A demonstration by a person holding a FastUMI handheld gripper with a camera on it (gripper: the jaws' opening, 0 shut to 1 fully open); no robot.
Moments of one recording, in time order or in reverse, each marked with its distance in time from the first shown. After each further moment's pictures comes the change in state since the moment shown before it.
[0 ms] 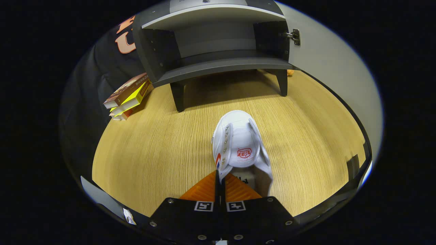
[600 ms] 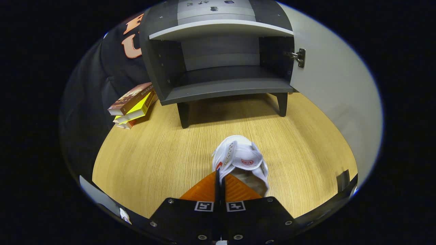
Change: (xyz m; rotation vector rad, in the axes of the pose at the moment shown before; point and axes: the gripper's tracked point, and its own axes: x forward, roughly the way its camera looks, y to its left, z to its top) arm -0.020 0.004 0.046 -0.045 -0.102 -0.001
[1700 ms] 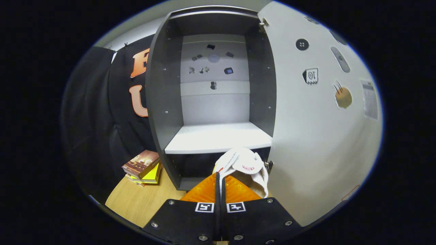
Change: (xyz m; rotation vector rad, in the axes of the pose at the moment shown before) arm -0.170 -0.016 0.248 -0.044 -0.528 -0.055
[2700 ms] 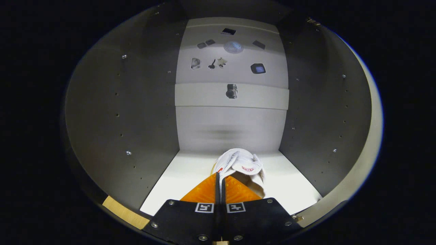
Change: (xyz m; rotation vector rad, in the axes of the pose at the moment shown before) arm 0.225 0.042 0.071 -0.060 0.018 0.074
